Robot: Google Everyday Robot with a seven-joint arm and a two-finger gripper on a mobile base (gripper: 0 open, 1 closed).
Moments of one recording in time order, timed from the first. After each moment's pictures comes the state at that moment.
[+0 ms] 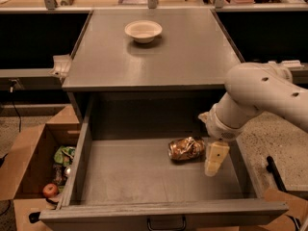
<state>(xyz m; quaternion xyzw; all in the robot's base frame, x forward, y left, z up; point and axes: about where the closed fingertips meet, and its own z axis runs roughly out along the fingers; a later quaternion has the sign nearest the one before) 0.486 -0.171 0.710 -0.67 0.73 0.05 0.12</state>
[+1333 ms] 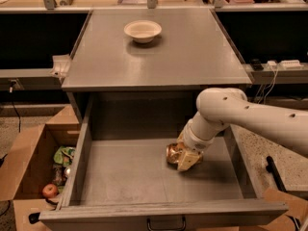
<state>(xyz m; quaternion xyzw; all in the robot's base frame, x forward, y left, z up) 0.514 -0.116 0.611 -0.68 0.72 0.10 0.12</state>
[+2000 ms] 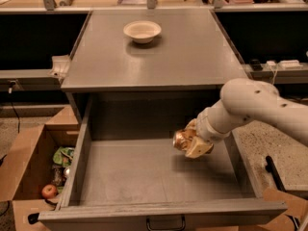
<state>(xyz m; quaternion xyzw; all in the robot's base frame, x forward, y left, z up) 0.524 -0.133 0.672 -0.67 0.70 0.08 0.21</state>
